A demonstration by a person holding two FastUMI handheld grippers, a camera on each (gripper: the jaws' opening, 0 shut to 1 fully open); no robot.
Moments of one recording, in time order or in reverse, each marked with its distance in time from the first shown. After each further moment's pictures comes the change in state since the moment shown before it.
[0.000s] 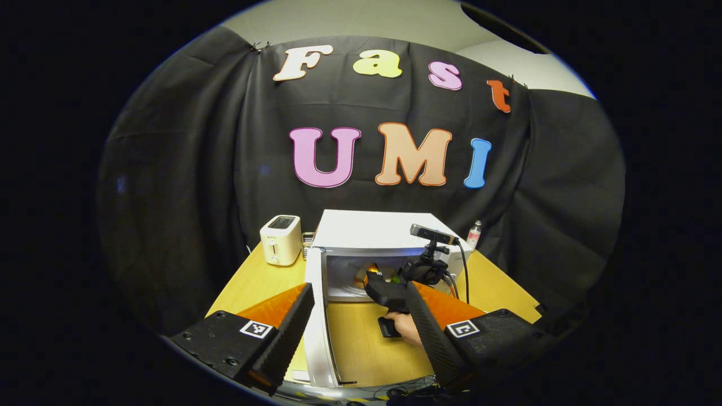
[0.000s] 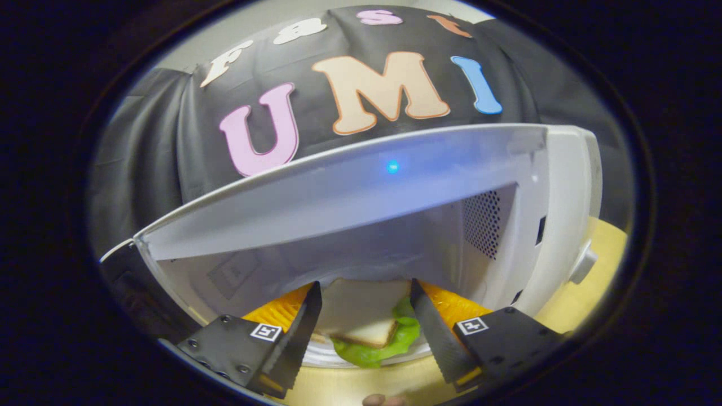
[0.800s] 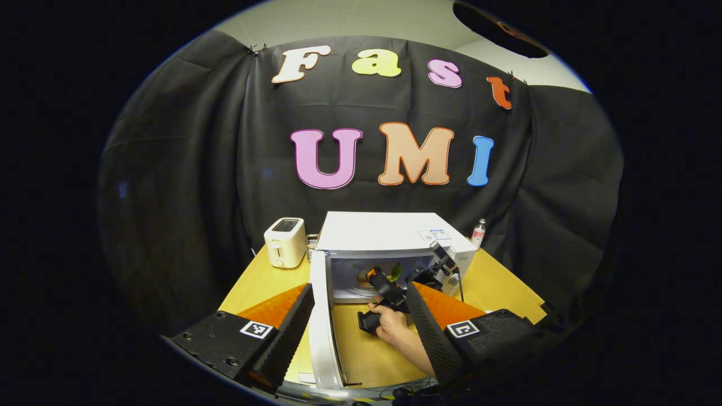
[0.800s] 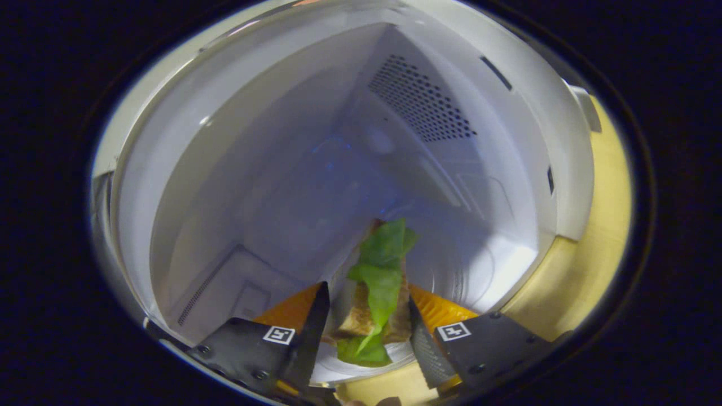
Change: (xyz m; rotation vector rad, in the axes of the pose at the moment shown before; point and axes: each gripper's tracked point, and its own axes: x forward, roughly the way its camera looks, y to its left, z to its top) left arm 0.006 0.004 0.005 0.021 0.013 0.017; right arm 0.041 0.004 -0.042 0.491 0.075 -0.089
